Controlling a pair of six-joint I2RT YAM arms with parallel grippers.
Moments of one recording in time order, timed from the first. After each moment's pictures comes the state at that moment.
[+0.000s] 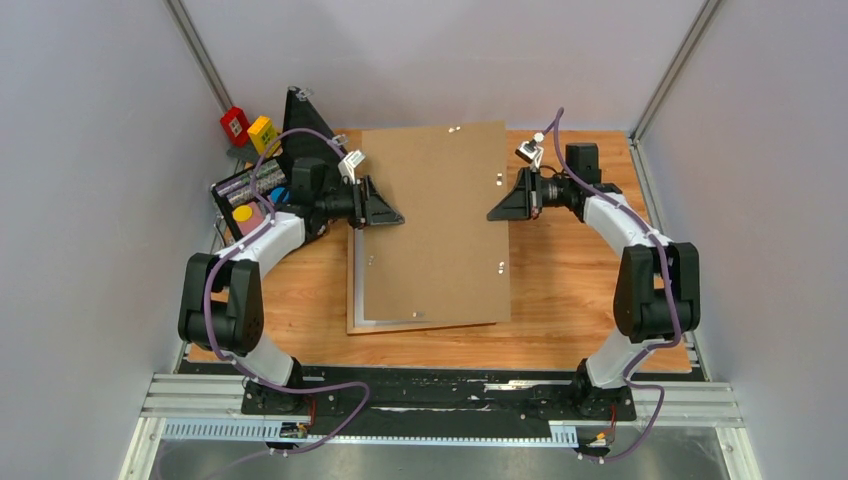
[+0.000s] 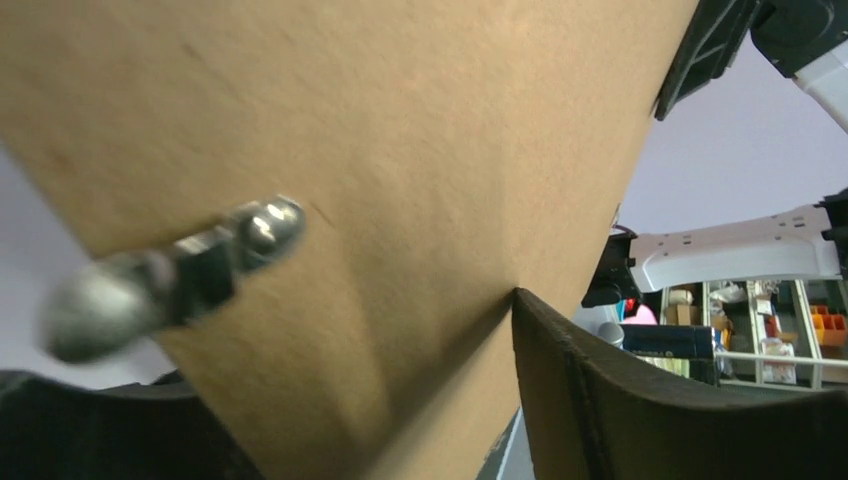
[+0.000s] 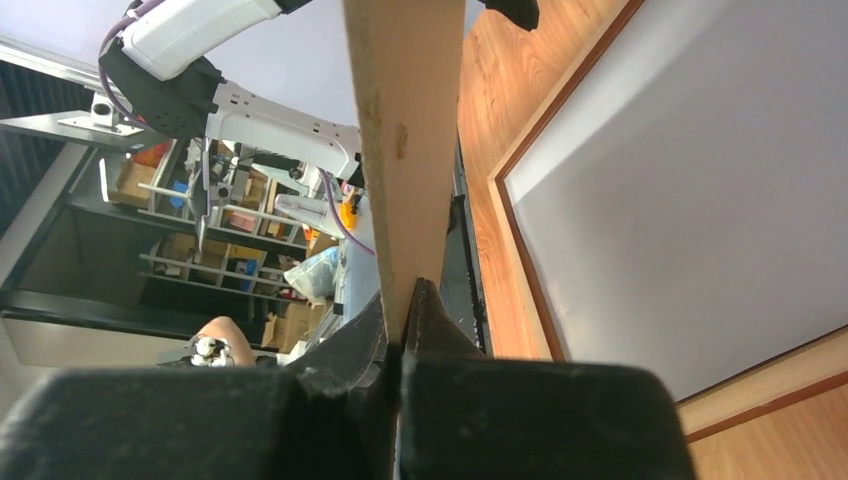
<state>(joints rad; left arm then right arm) -0.18 1.58 1.00 0.01 1.02 -0.52 0.07 1.69 1.22 -0.24 -1.47 0.34</state>
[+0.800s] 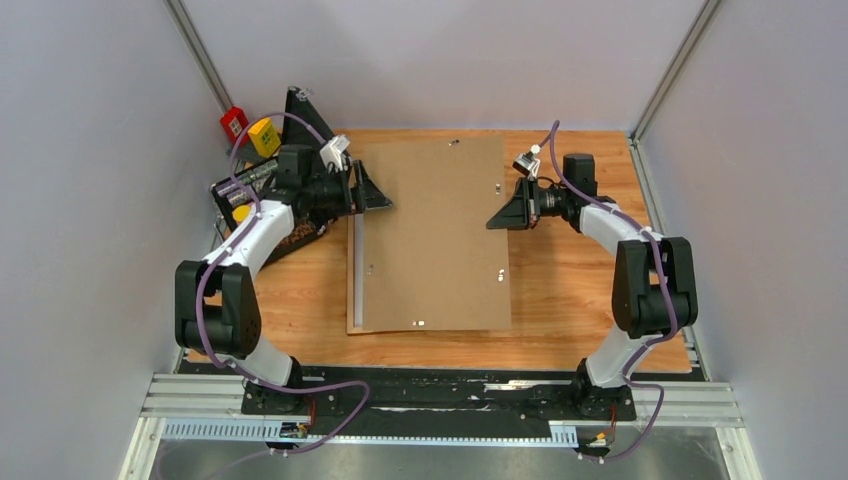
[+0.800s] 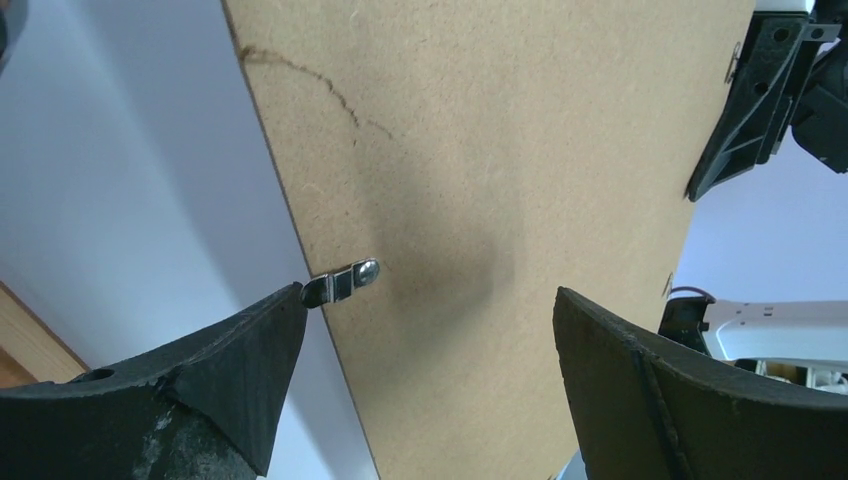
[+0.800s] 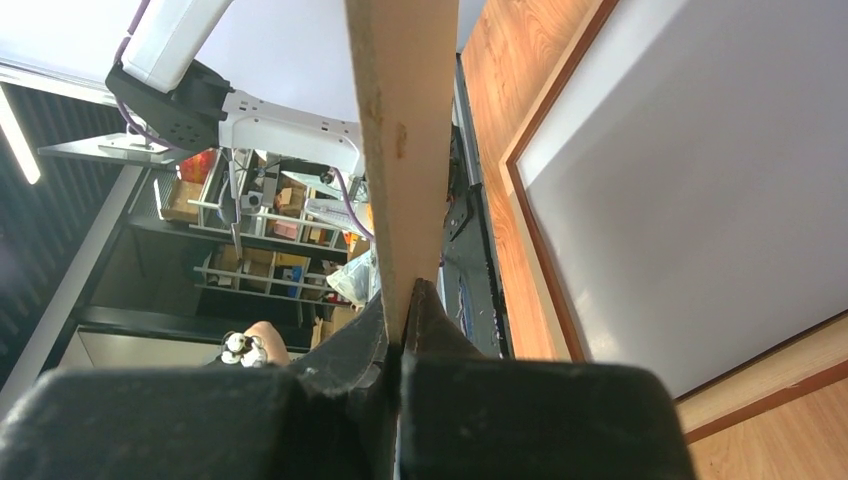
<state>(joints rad) -0.12 1.56 1.14 -0.23 0.82 -0.39 0.08 1.72 1.09 -0.02 -1.49 0.53</state>
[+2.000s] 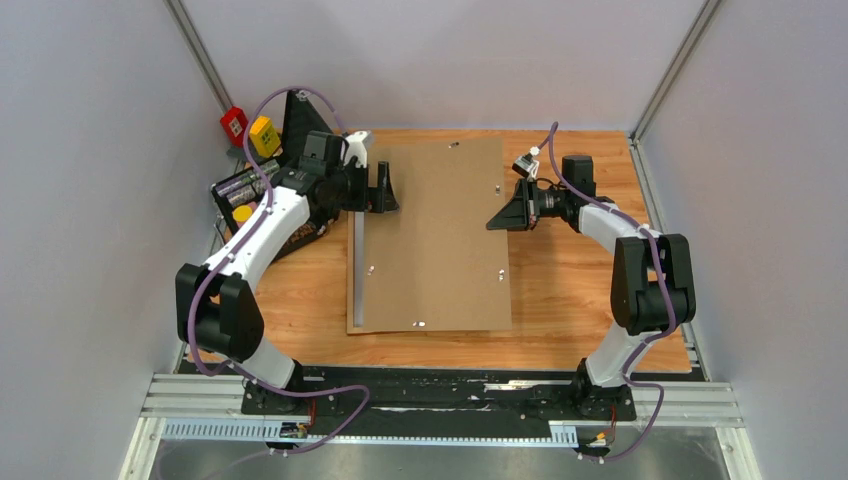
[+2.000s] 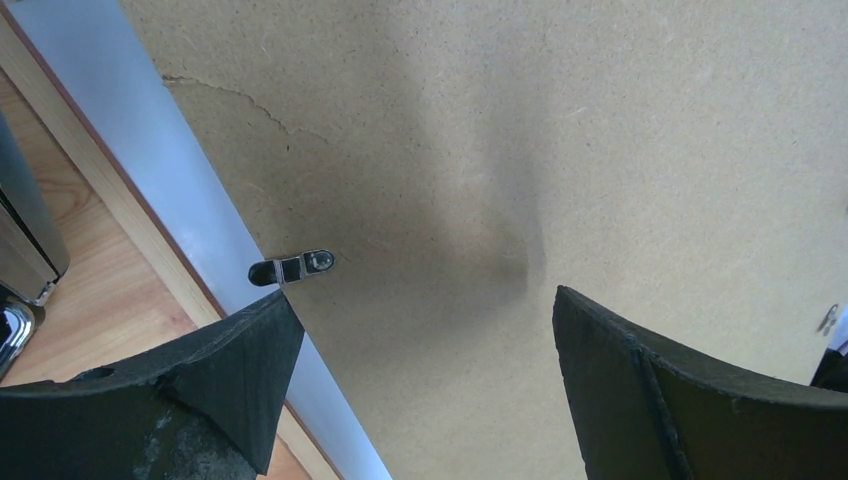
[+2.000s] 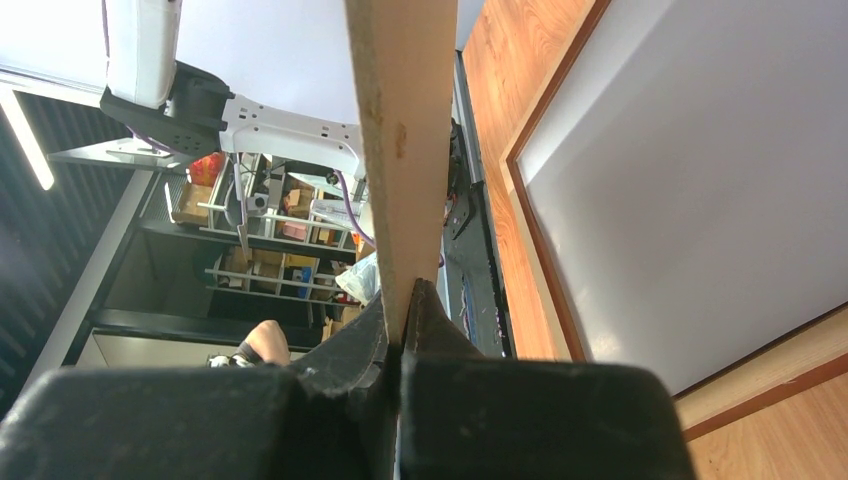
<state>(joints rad) -0.30 1.56 1.36 -0.58 0.39 -0.21 0.07 1.74 1.09 -0.02 -1.49 0.54</state>
